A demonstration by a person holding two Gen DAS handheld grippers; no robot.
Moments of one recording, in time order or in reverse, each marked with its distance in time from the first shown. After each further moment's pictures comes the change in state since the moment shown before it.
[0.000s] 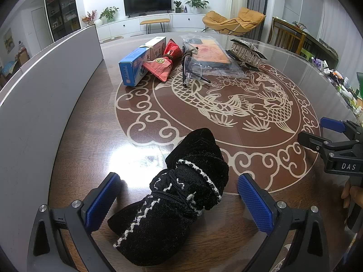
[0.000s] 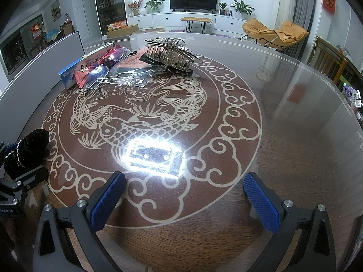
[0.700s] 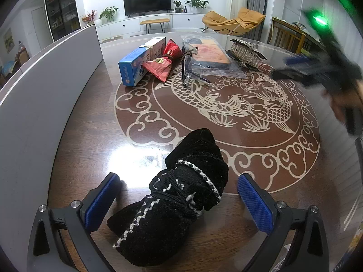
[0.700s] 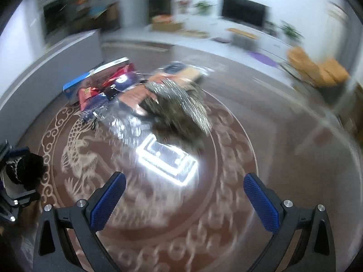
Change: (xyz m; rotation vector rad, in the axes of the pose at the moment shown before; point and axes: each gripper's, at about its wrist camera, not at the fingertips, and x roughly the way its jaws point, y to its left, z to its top) left arm 0.000 0.000 0.001 -0.001 0.000 -0.003; right arm 0.045 -0.025 0.113 -0.348 -0.009 0.152
